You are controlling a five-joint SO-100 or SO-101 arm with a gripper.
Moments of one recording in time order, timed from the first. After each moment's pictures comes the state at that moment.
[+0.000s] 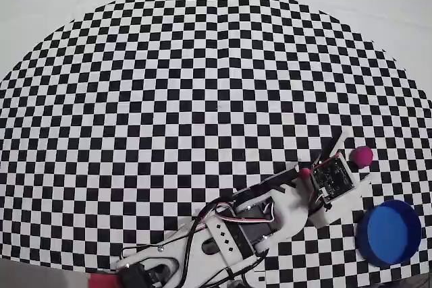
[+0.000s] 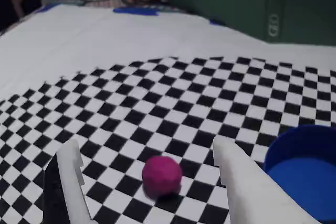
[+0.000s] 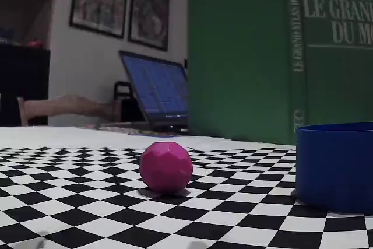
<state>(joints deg) 65.0 179.4 177.9 12.7 -88.8</state>
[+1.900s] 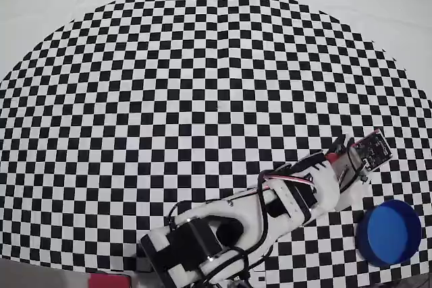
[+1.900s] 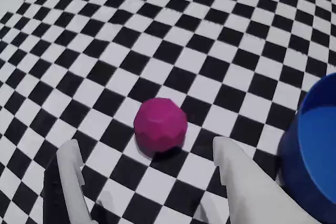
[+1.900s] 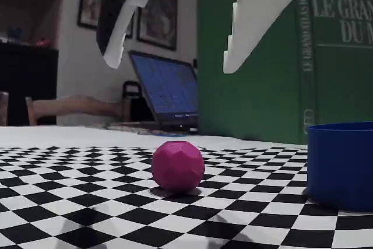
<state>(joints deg) 63.4 122.0 155.9 -2.3 -88.8</state>
